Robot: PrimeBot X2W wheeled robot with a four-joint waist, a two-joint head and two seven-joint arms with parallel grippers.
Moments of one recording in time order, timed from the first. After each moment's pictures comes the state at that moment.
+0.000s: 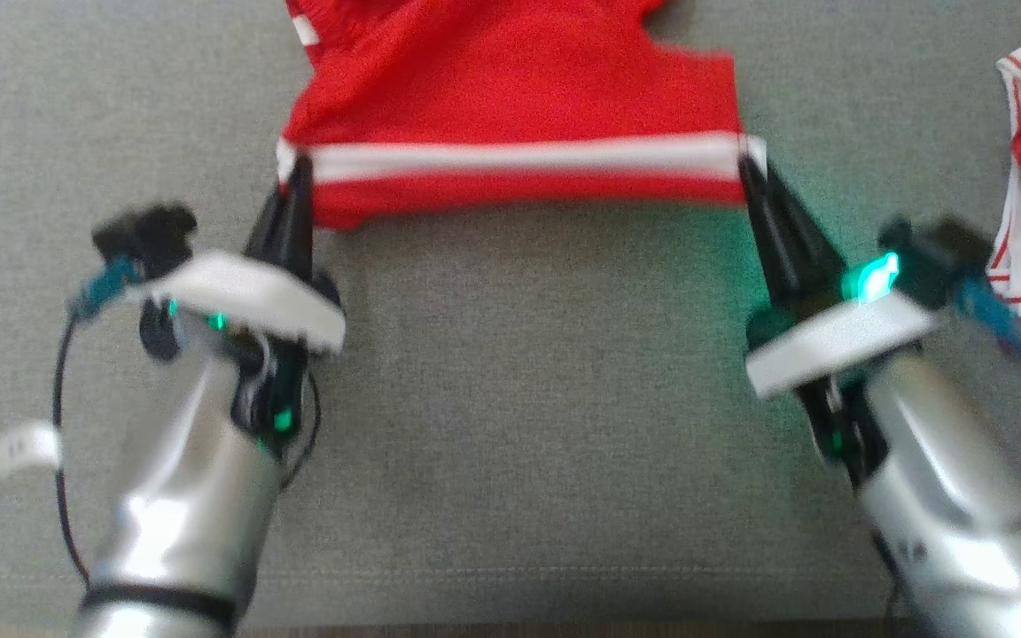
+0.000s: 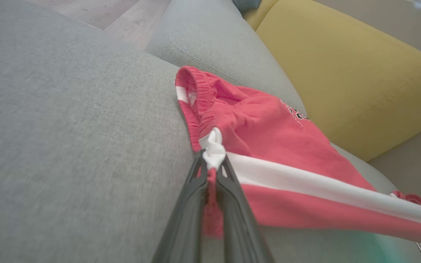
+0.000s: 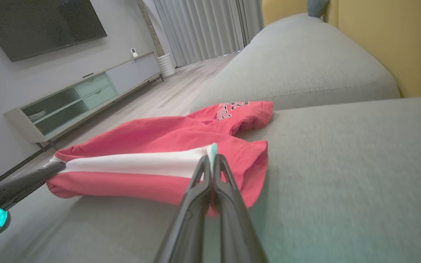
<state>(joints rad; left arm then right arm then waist) -0.63 0.07 -0.31 0.71 -0.69 -0.12 -0.25 -0.51 -0.23 0.44 0.42 0.52 0.13 -0.24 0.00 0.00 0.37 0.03</state>
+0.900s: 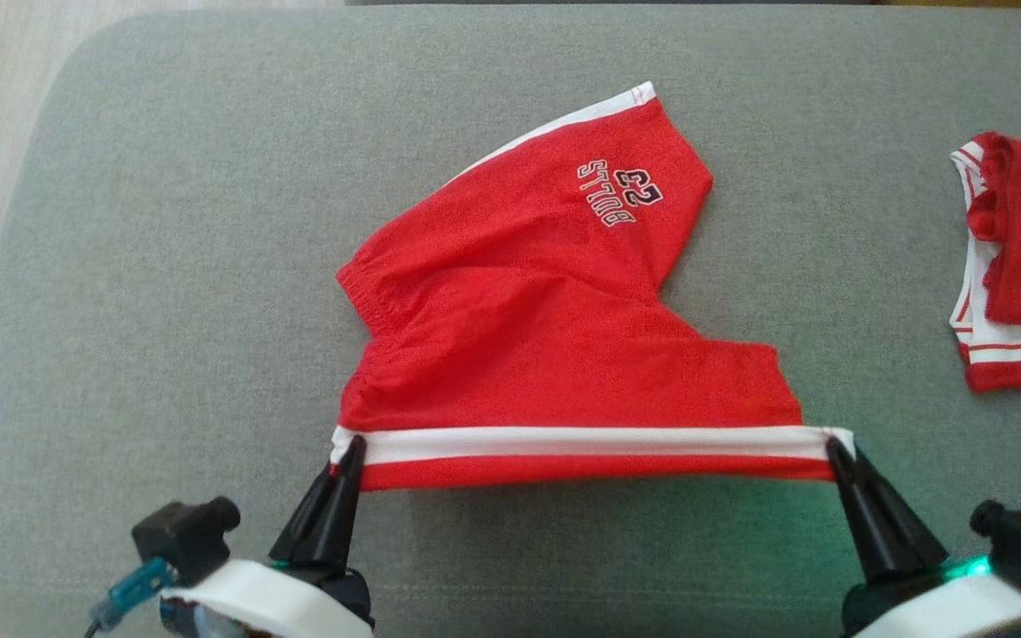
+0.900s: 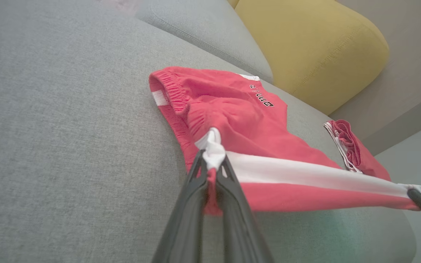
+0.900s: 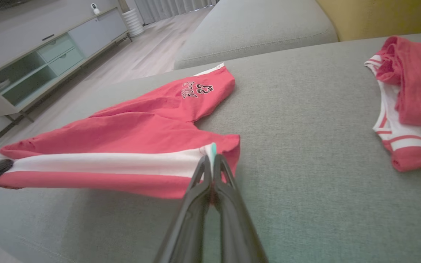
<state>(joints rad) 0.14 0.17 -0.34 -0.05 -0.60 0.00 -0.10 0.31 -0.13 0.08 -0.28 0.34 0.13 0.14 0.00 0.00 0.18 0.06</state>
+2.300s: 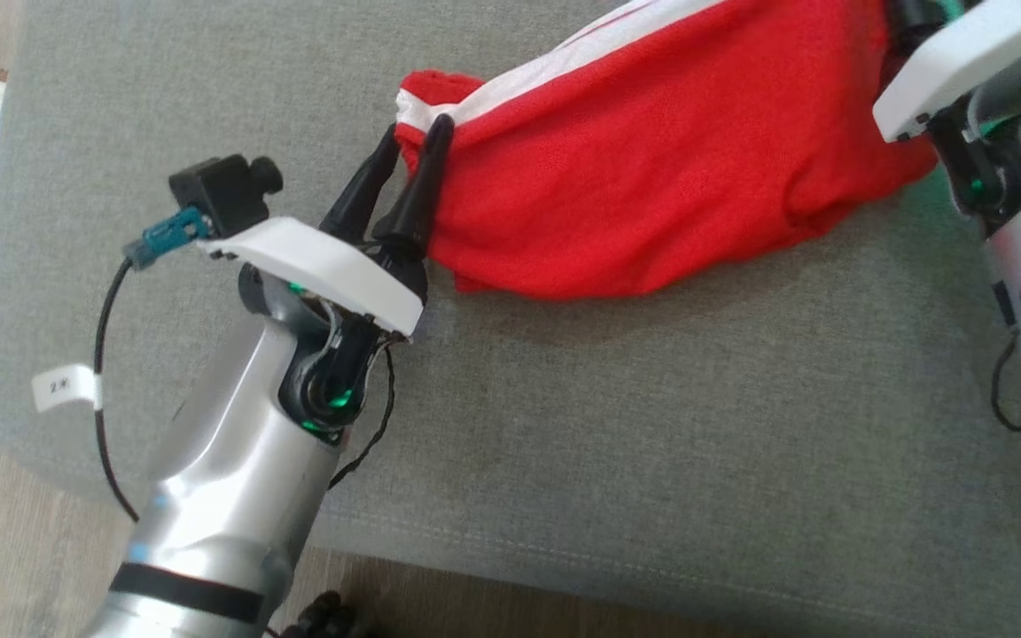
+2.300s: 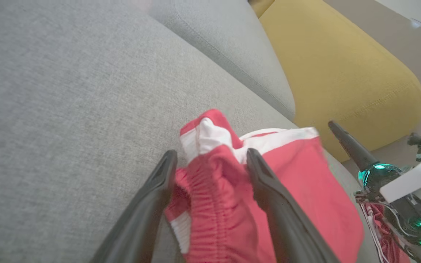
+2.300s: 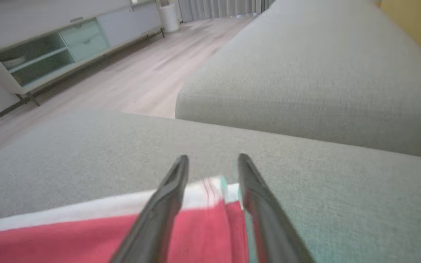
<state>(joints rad) -0.60 0.06 -0.46 0.44 -0.91 -0.12 -0.08 -0.97 -0.34 0.43 0.70 0.51 0.13 0.02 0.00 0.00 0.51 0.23</state>
